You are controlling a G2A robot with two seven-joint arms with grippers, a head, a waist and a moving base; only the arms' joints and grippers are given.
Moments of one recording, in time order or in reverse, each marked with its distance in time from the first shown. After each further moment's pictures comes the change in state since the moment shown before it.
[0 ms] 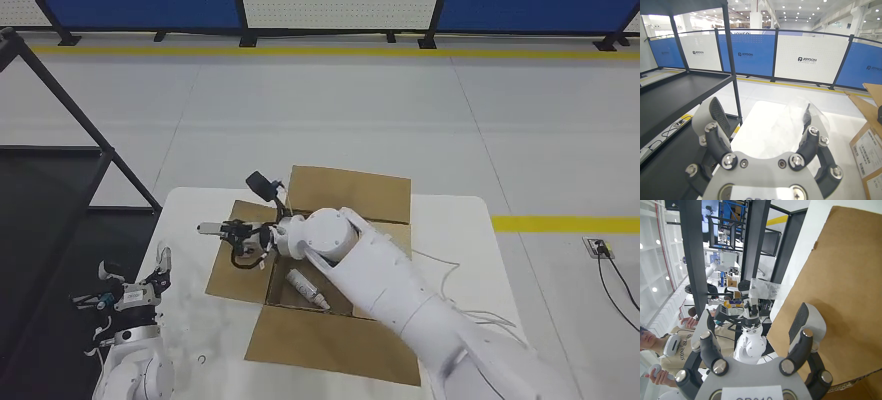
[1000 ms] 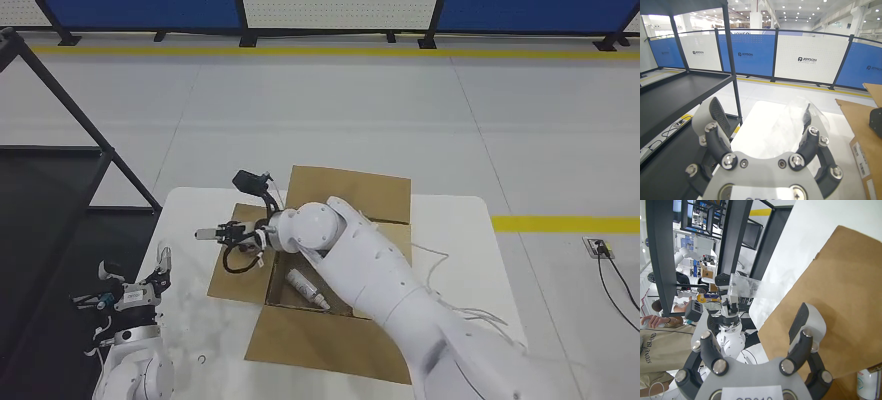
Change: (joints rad) left arm 0.000 0.000 0.000 0.000 0.000 0.000 0.000; right arm 0.083 -0.088 0.027 0.161 -0.192 -0.098 0.018
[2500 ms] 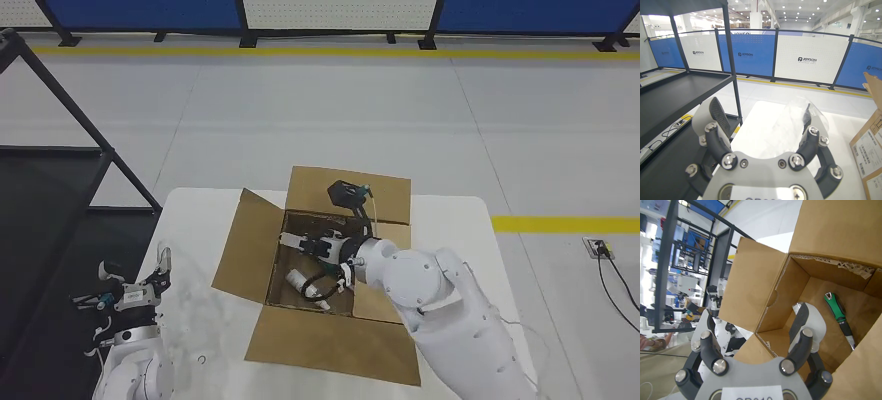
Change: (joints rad) left arm 0.000 0.000 0.000 0.000 0.000 0.000 0.000; right arm -0.625 0.448 0.526 -1.249 -0.729 0.637 0.170
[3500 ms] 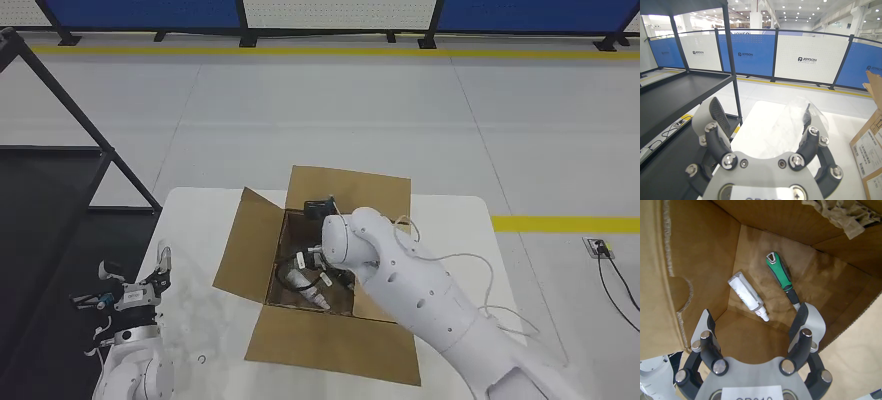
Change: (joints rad) left arm 0.000 0.000 0.000 0.000 0.000 0.000 0.000; right arm 0.395 -0.129 -0.369 0.573 -0.169 0.218 0.319
